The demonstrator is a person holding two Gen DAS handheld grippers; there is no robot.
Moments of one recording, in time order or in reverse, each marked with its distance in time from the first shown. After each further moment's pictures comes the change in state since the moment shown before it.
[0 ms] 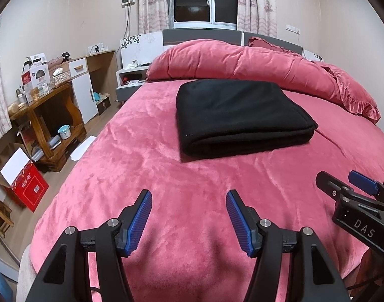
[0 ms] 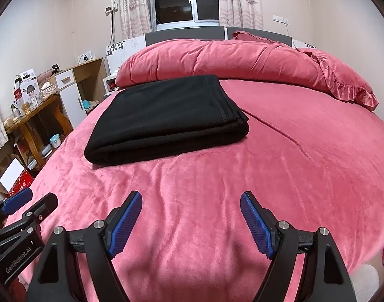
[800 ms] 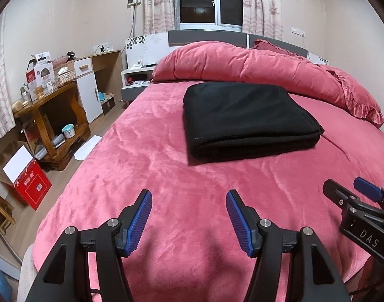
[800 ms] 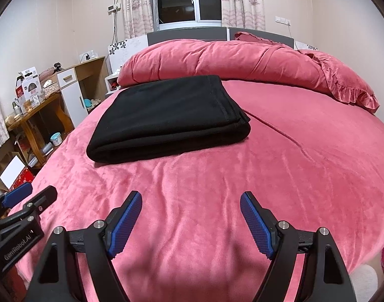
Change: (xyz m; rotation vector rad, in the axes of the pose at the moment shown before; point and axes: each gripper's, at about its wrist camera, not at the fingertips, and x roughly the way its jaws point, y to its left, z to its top) left arm 0.002 0.008 0.004 -0.027 -0.011 0.019; right arm -0.001 0.003 -0.002 -0.007 0.001 0.004
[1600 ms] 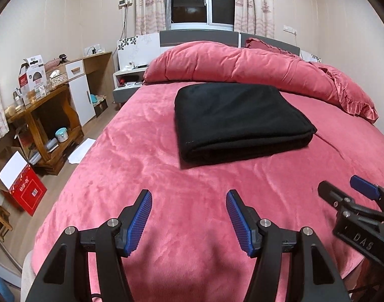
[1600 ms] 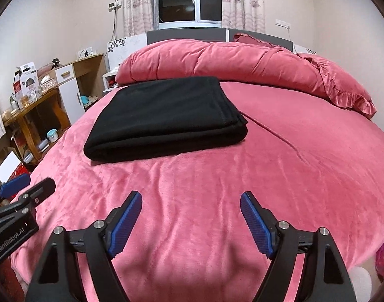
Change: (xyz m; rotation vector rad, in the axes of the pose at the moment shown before) left arm -0.001 -0.002 0.005 0.042 0.004 -0.035; right arm -0.005 0.002 0.002 -0.013 0.004 -0.028
